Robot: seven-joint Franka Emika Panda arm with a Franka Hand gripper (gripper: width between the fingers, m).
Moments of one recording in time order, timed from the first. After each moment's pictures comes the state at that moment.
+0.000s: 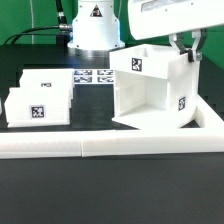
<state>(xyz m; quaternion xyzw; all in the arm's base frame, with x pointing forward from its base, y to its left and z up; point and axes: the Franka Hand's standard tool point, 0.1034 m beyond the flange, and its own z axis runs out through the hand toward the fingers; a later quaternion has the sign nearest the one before) 0.584 0.119 0.111 -0.89 0.44 -0.08 0.12</state>
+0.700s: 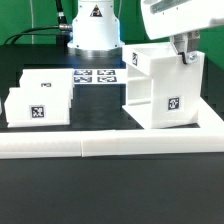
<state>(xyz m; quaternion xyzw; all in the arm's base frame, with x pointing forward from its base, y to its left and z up) 0.582 0.116 0.108 -0.75 0.64 -0.03 0.15</state>
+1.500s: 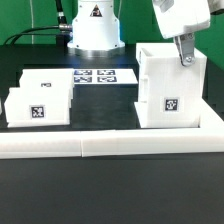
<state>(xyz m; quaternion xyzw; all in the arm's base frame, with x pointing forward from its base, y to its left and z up) 0.599 0.114 0.107 -0.67 0.72 -0.02 0.17</state>
